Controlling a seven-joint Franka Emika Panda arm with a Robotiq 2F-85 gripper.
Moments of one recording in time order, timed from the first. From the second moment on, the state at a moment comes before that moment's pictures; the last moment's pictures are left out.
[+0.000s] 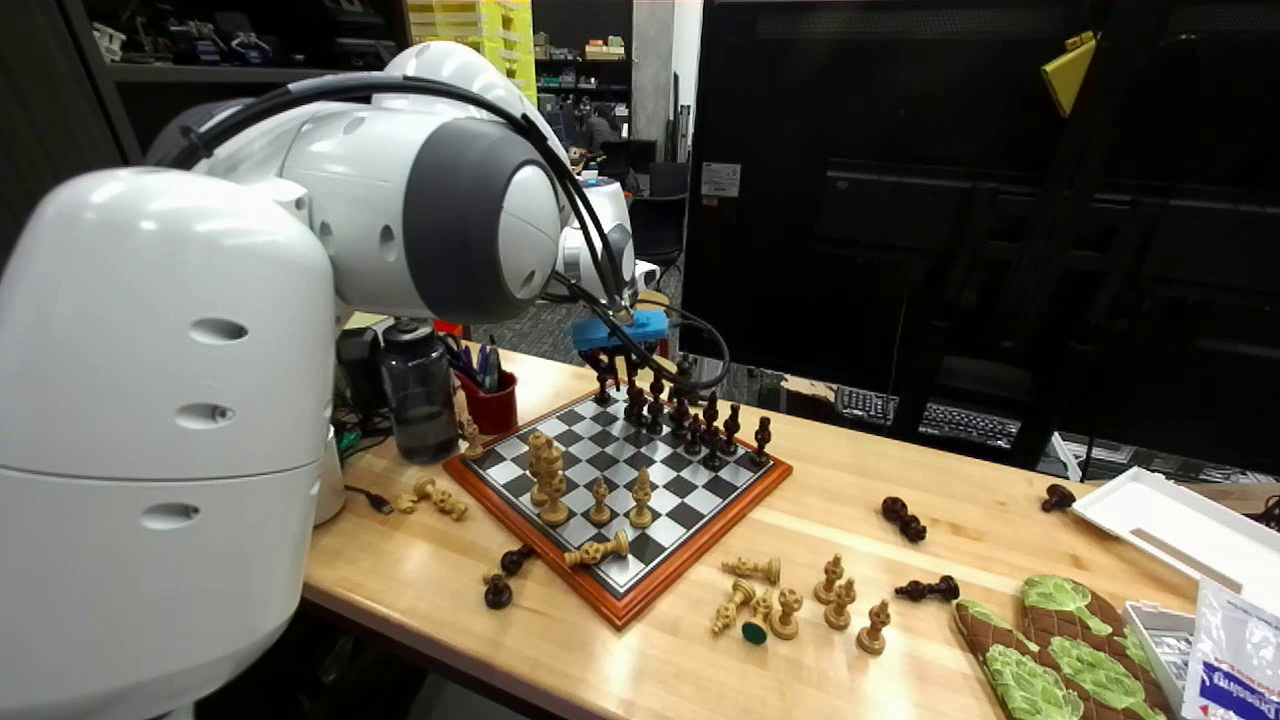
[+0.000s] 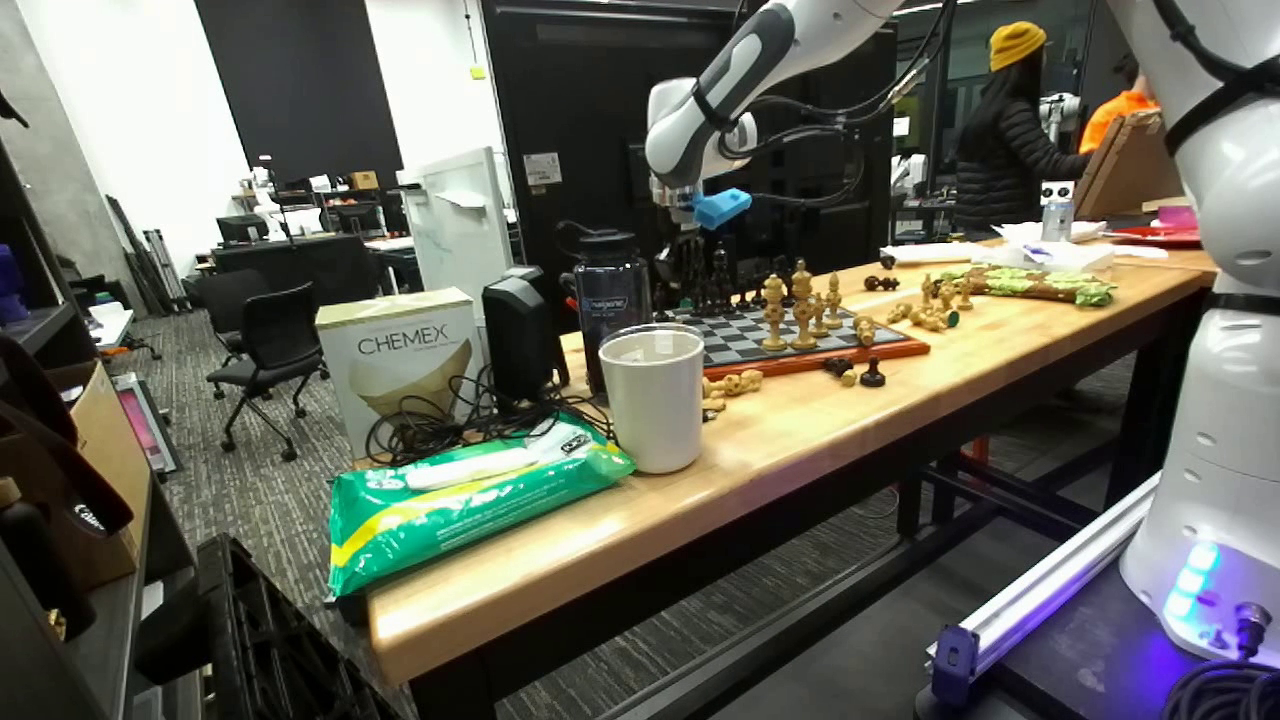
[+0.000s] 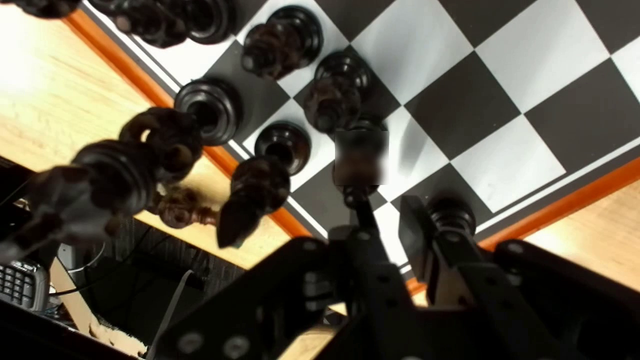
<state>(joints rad) 0.06 0.48 0.06 -1.63 -0.19 2.32 -0.21</state>
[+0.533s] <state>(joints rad) 0.06 0.48 0.06 -1.63 -0.19 2.32 -0.21</state>
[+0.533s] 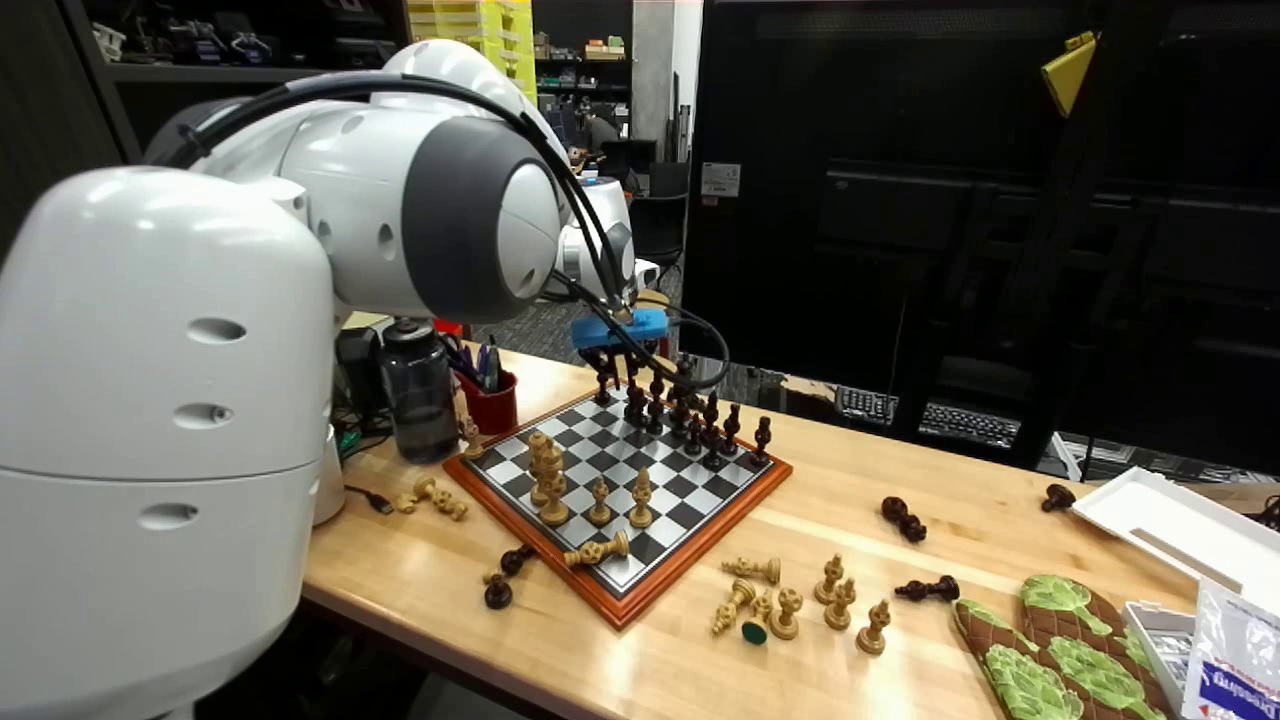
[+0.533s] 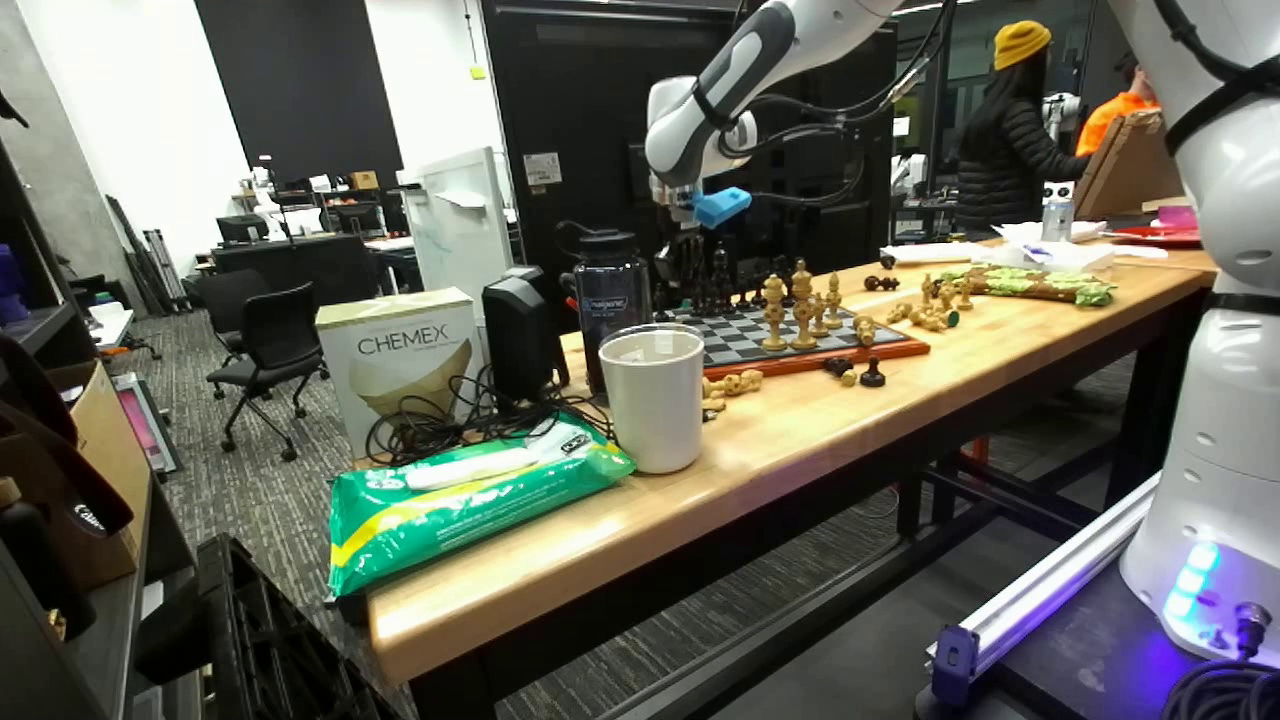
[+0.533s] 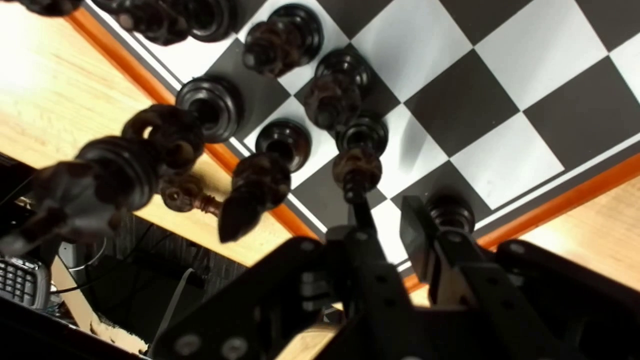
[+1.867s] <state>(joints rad) 0.07 0.30 0.08 -1.69 -0.17 2.10 -0.21</state>
